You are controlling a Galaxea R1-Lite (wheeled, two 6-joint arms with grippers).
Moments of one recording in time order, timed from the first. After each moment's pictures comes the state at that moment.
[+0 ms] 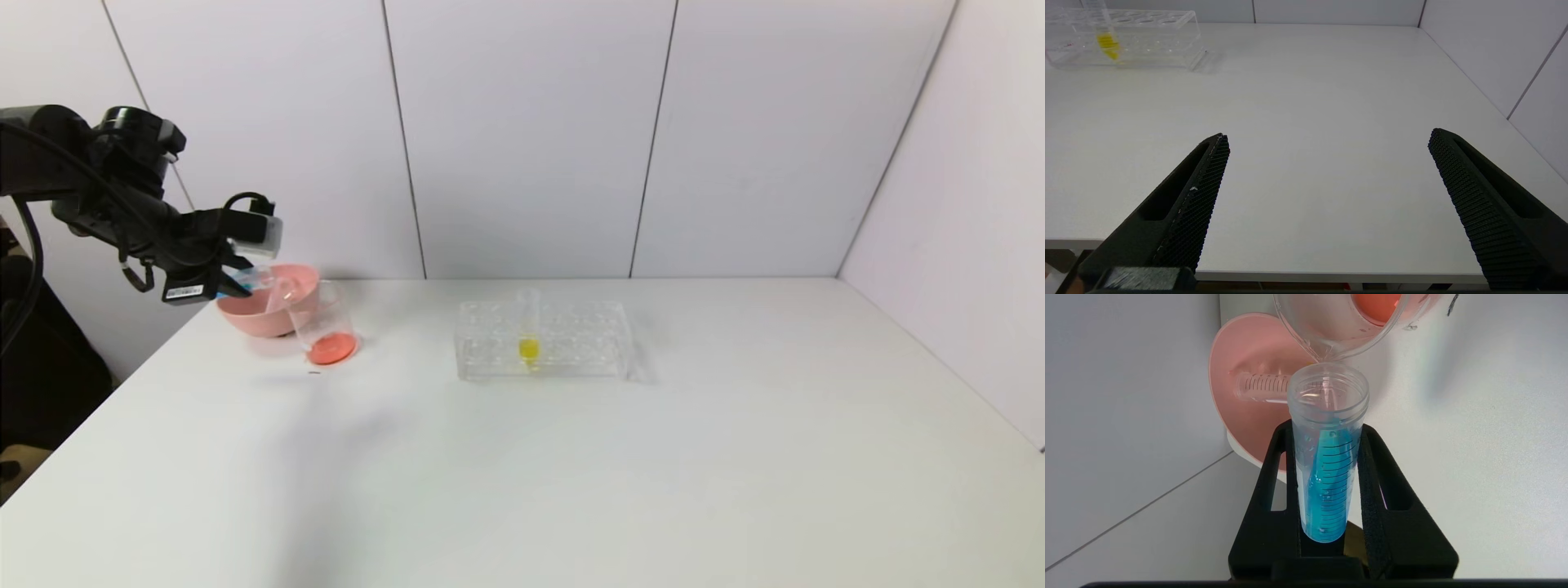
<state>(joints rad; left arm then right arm) 0.15 2.09 -2.01 0.79 -0.20 1.54 0.00 0.00 0.00 0.00 0.00 0.00</state>
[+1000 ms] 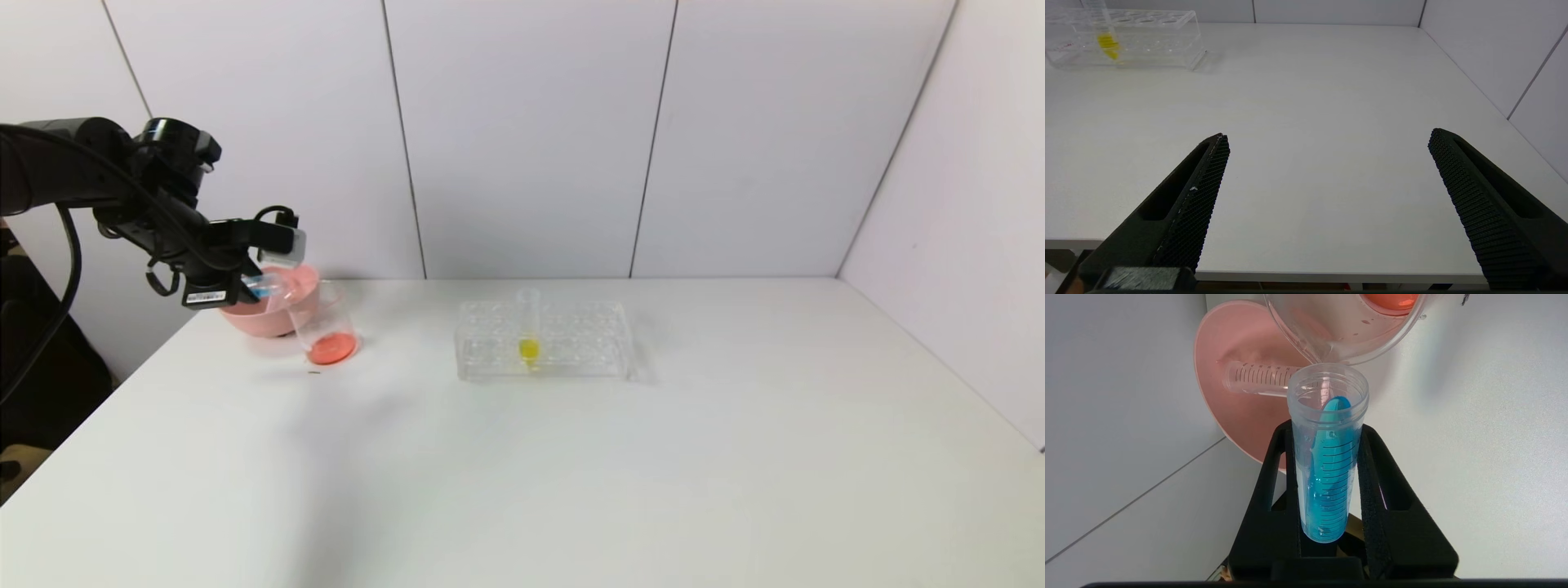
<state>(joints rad) 0.10 2.13 -2.02 0.78 -0.06 1.49 0.00 0.00 0.00 0.00 0.00 0.00</state>
